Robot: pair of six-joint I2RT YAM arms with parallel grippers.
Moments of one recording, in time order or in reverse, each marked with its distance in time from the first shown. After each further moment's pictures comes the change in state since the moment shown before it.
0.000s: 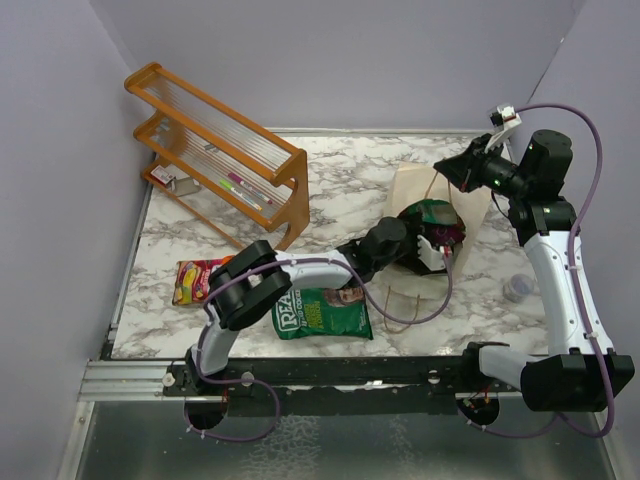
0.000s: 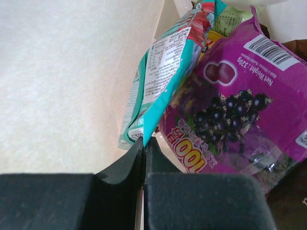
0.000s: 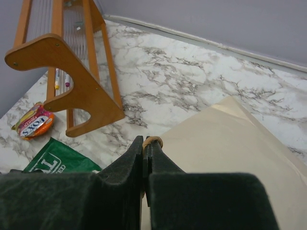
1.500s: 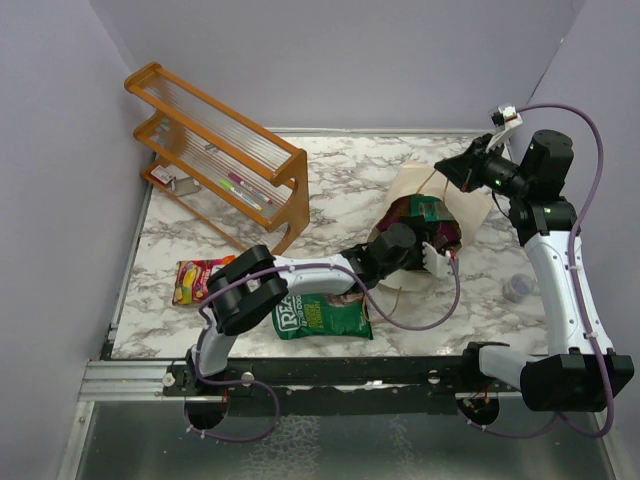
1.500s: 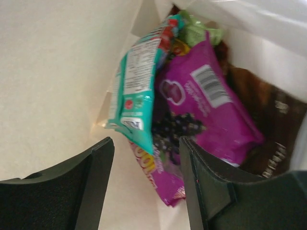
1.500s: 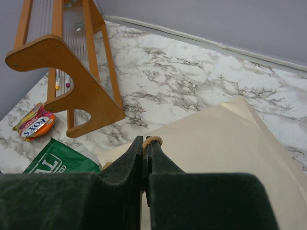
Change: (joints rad) left arm -0.068 -0.073 -0.029 -0.154 -0.024 -0.147; right arm -0.006 0.000 -0.001 0.001 -0.003 0.005
